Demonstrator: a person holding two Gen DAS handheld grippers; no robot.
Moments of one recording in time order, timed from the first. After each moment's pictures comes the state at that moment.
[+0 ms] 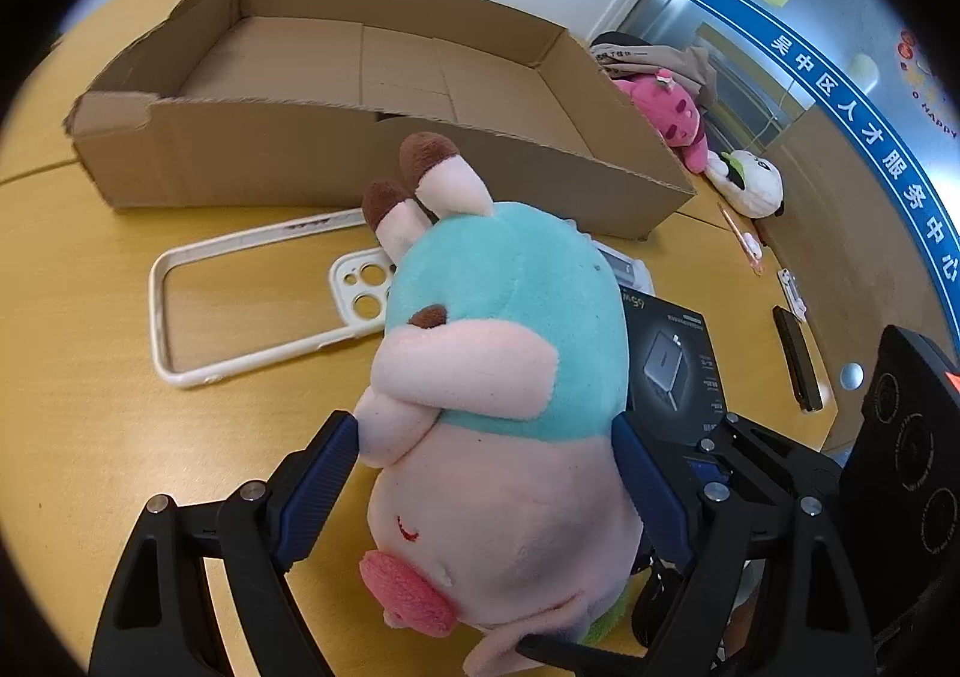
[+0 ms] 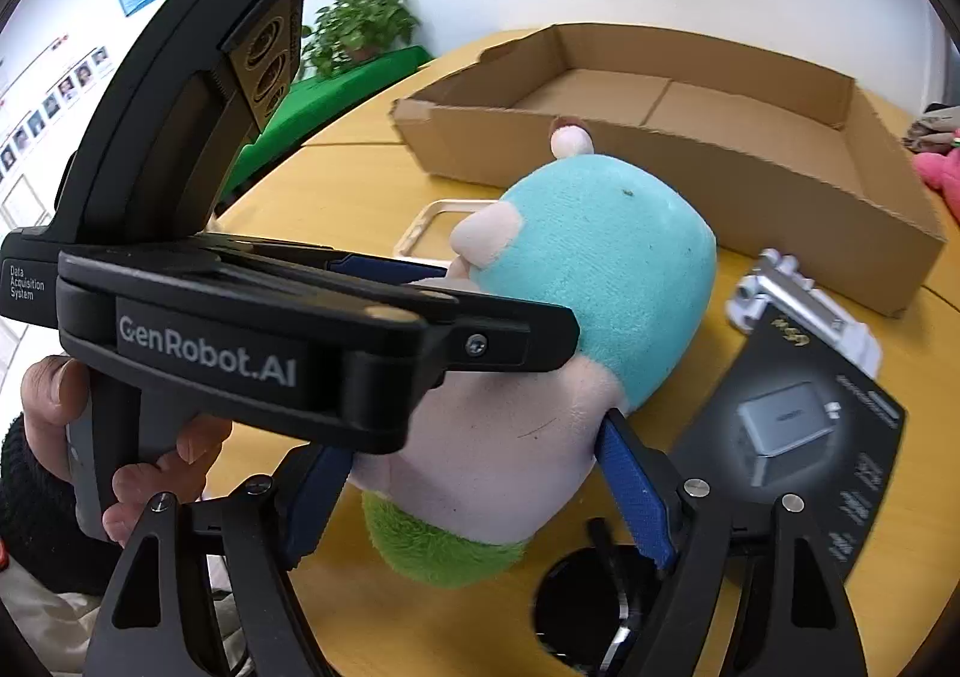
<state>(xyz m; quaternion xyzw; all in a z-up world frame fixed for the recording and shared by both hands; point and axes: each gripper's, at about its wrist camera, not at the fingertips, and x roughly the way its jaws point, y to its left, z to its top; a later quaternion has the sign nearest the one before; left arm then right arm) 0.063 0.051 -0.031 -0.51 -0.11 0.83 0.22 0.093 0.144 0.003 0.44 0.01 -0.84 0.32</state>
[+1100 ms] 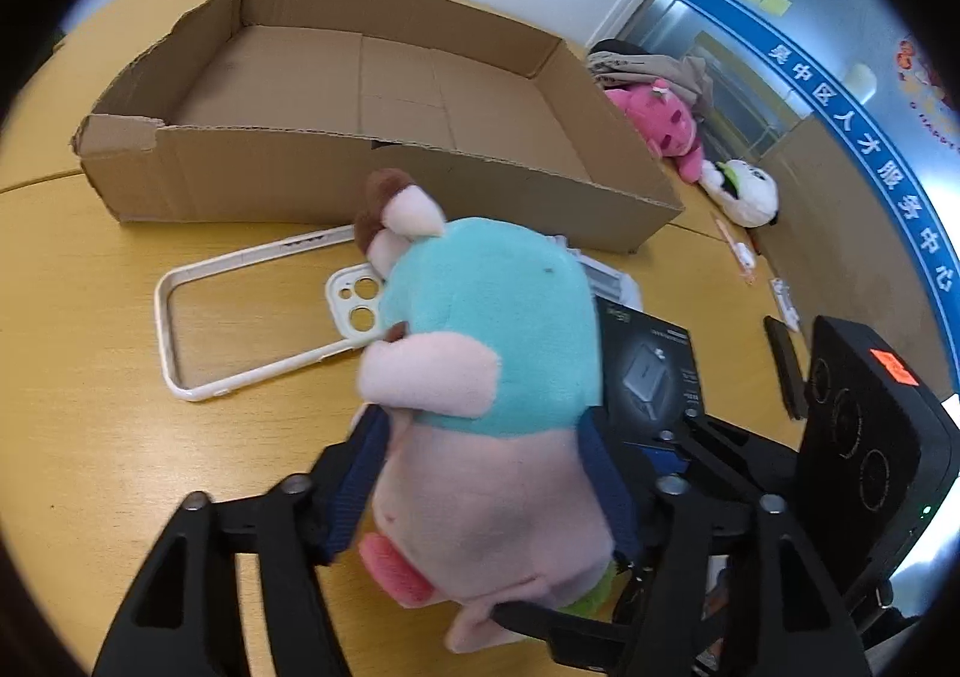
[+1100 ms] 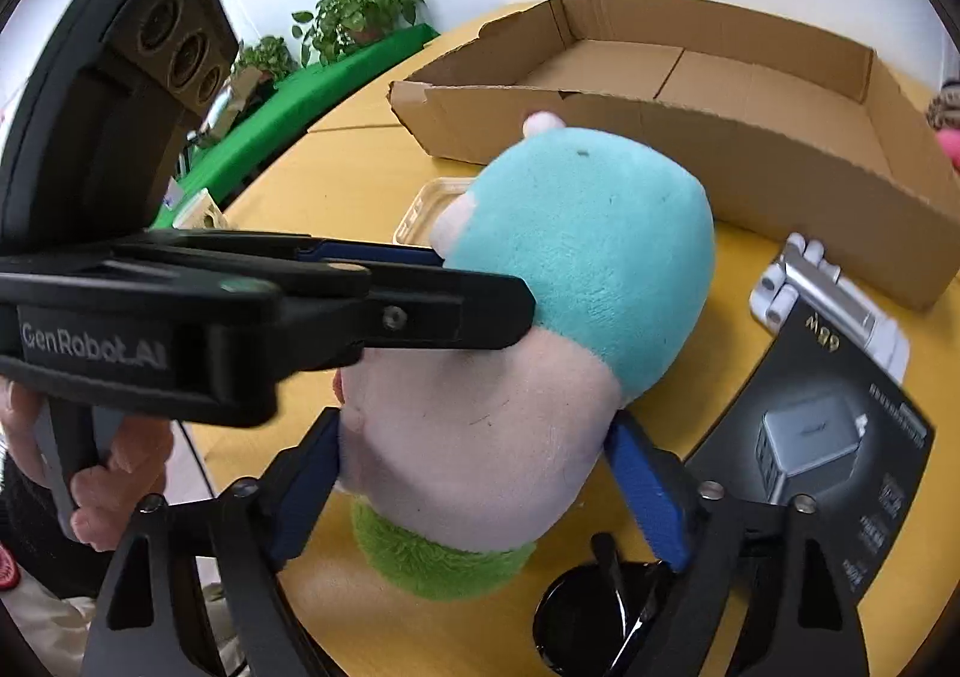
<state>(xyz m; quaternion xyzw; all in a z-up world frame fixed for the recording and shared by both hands) 0.056 0.054 -0.016 -0.51 -0.11 0.83 0.21 0.067 0.148 -0.001 0.47 -0.01 -0.82 0.32</state>
